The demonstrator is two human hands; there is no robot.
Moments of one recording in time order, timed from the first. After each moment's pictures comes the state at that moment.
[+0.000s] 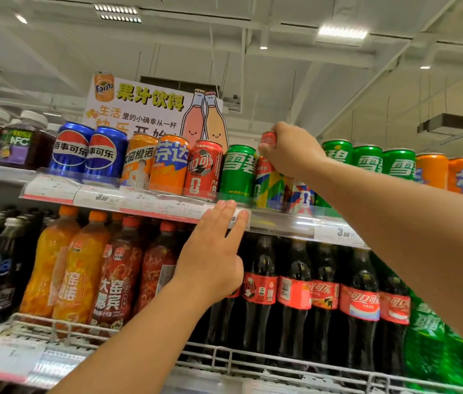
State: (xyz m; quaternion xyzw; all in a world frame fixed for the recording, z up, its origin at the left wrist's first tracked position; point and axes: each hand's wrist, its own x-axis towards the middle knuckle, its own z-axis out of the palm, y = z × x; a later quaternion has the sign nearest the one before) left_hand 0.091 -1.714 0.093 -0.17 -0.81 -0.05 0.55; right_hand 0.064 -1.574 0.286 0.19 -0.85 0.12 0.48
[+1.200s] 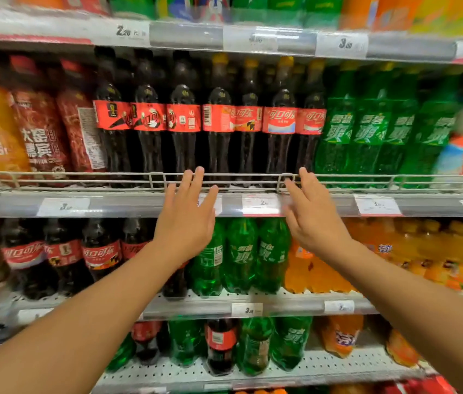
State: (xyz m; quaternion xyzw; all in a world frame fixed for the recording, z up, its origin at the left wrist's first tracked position) left_hand 0.117 -1.618 -0.098 -0.13 -0.94 0.04 0.30; right_hand 0.114 -1.358 -0.091 0.17 -0.93 0.08 0.33
